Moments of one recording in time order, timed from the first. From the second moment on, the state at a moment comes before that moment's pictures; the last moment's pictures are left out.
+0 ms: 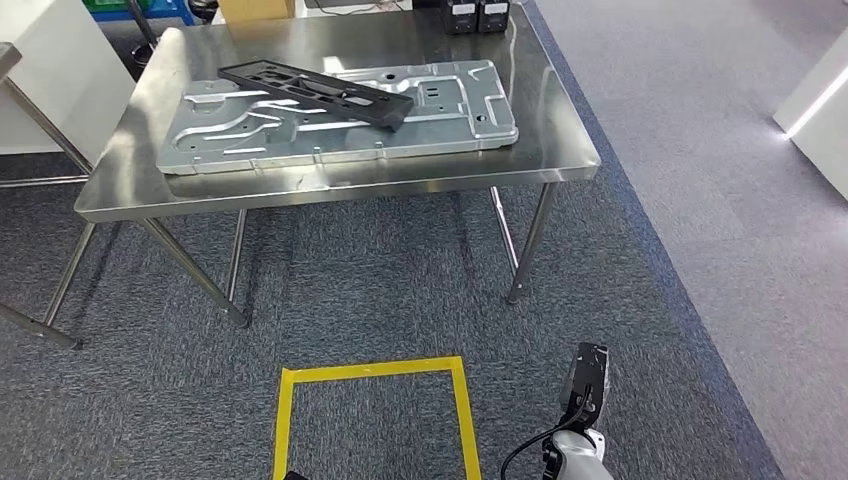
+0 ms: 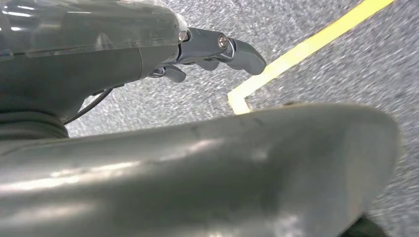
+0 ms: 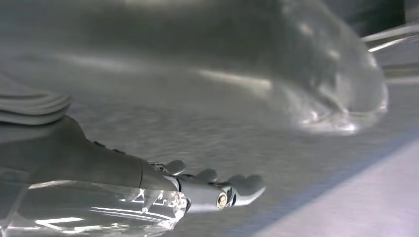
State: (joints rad) left arm -0.12 -0.08 0.13 -0.19 -0.57 0.34 0.02; right arm -0.32 0.12 -0.03 -0.46 -0.07 -0.65 -0.58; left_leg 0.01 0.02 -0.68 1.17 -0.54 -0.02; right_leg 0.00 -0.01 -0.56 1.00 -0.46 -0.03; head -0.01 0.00
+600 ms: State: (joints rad) left arm -0.06 -0.02 0.24 -0.19 -0.49 0.38 0.03; right arm -0.22 0.01 -0.04 -0.23 0.03 -0.69 -0.21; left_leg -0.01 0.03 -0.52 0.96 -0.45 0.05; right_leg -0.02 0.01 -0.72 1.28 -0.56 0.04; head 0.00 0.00
